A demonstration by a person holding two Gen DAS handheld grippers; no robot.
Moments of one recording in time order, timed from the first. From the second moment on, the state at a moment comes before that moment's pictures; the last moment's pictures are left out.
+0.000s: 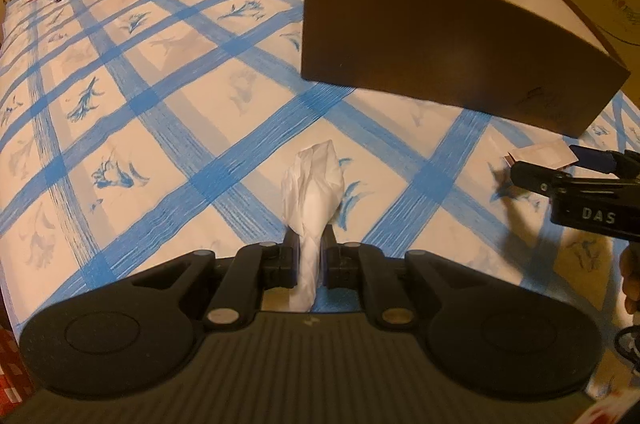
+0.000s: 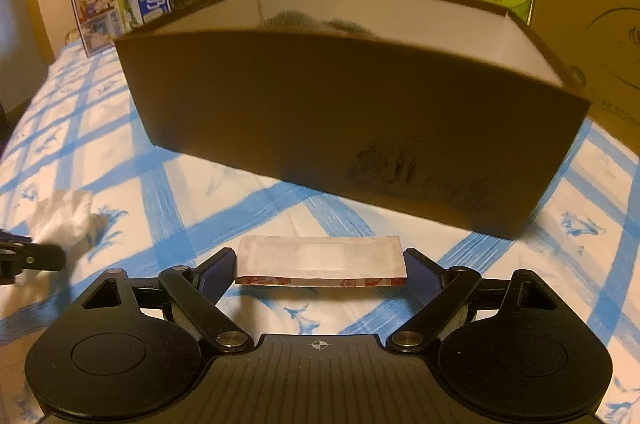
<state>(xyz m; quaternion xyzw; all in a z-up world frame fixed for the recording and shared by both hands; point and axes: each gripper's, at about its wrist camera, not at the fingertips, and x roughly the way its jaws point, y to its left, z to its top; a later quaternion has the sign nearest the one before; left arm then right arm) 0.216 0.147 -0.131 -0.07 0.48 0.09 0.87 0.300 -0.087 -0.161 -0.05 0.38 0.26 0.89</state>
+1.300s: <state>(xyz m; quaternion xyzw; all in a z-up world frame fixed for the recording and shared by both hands) 0.355 0.094 0.000 0.02 0.38 0.02 0.92 0.383 -0.153 -0.023 0.00 0.28 0.27 0.92</state>
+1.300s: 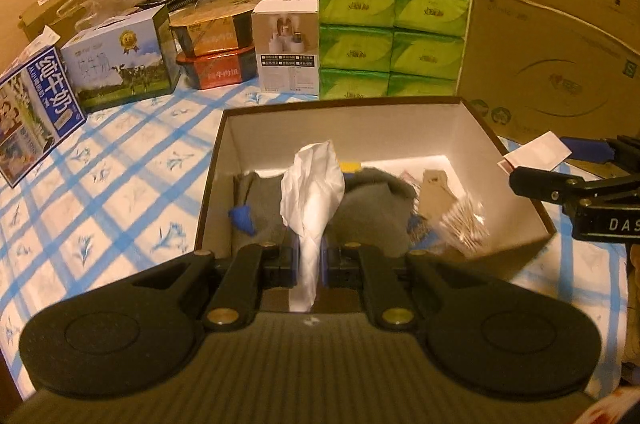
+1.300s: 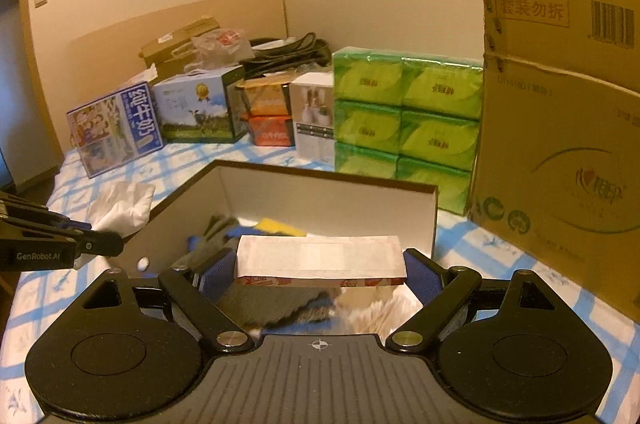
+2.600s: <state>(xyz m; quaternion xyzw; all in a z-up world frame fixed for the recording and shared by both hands) 0.424 0.122 -0.011 -0.02 0.35 0.02 0.93 0.475 -0.119 -0.036 0.02 0.29 0.24 0.93</state>
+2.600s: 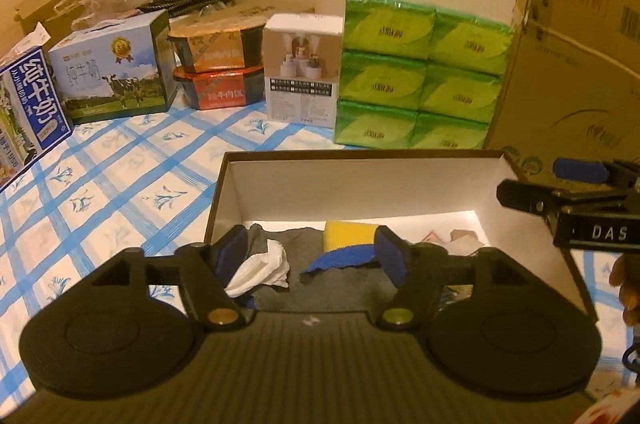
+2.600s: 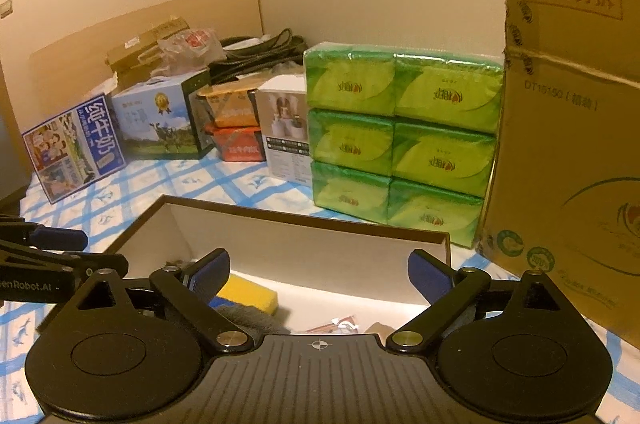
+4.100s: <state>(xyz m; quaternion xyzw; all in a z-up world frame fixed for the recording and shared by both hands) 0.011 0.012 0.010 -0.04 0.42 0.09 0.90 0.087 -0.205 -0.017 0.03 0.40 0.27 0.88</state>
